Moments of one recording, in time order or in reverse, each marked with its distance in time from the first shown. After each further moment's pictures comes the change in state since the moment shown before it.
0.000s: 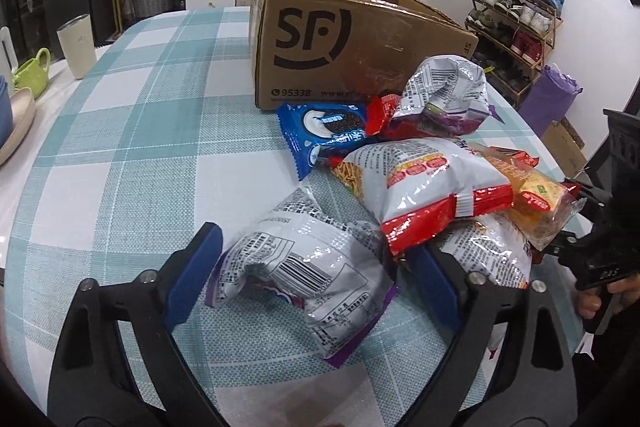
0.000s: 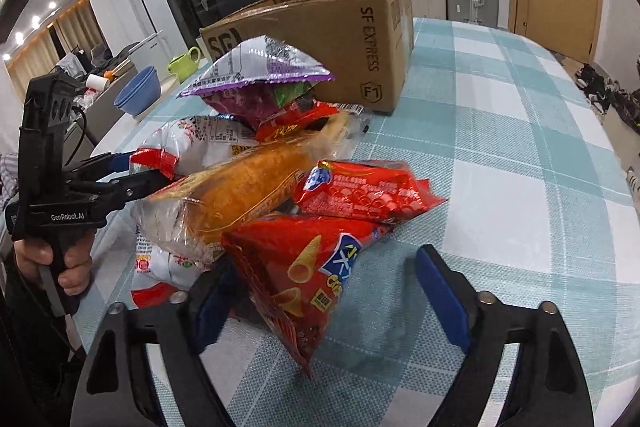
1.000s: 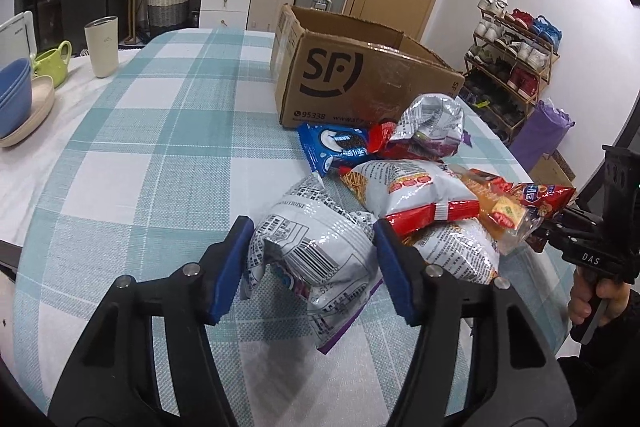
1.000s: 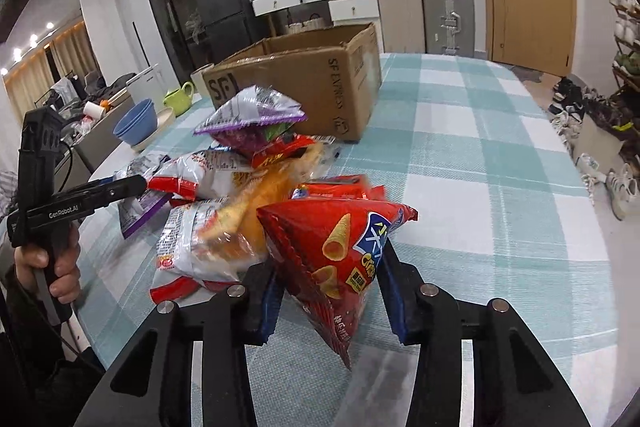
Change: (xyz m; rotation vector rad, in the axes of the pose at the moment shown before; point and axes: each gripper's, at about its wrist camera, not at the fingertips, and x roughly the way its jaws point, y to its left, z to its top) left arm -0.063 0.013 -0.026 -0.081 -0.121 -0.019; right arm -0.060 -0.009 -0.021 0.037 -0.155 -0.056
